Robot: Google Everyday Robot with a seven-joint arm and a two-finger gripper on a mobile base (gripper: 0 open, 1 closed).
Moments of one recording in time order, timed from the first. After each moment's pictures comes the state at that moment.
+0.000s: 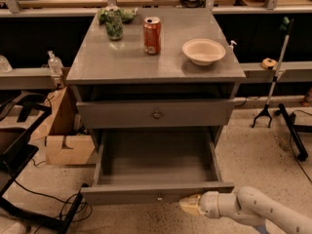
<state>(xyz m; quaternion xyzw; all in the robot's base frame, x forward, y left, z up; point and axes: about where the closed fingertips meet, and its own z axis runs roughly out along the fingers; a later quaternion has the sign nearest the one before) 0.470 -0.129 0.351 -0.39 0.77 0.37 0.35</state>
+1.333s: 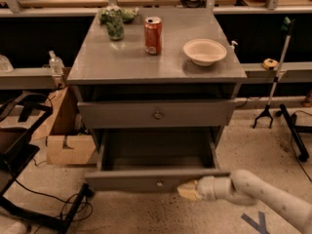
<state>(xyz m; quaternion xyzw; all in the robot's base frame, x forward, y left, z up) 0.529 -0.125 0.357 -0.40 0.76 0.37 0.35</state>
